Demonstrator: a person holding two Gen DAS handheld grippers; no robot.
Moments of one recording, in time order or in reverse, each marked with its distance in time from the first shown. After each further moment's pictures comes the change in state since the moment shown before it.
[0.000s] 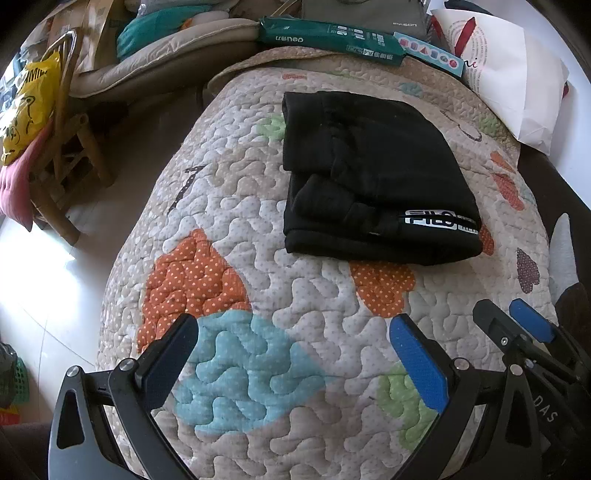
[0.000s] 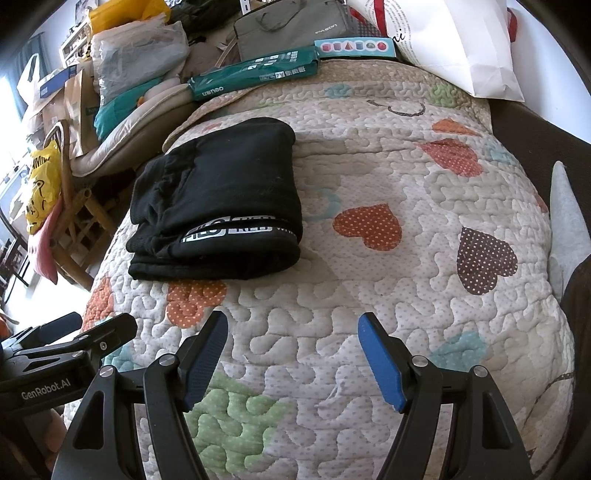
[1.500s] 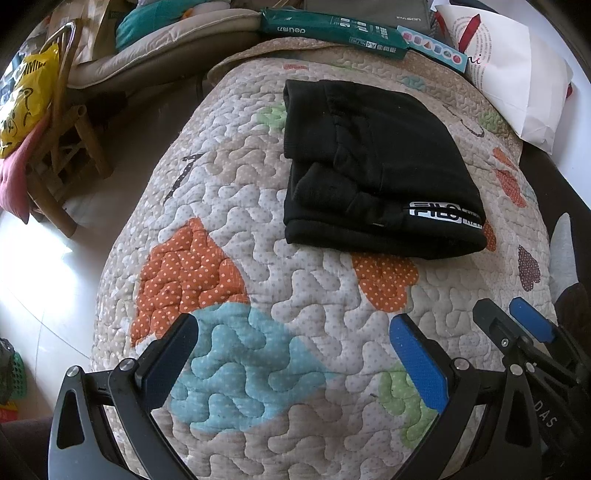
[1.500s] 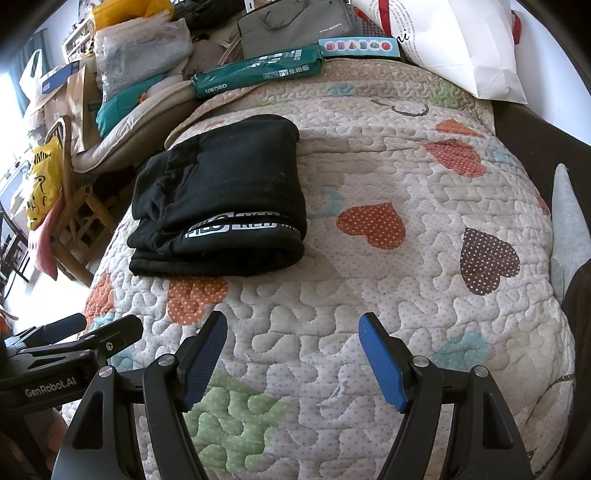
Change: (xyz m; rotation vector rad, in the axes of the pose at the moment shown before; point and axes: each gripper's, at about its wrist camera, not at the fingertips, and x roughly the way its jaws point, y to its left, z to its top) left arm 0.006 0.000 -0.004 -0.016 0.027 -0.007; right arm 0.001 0.000 -0.001 -0.007 0.002 -0.002
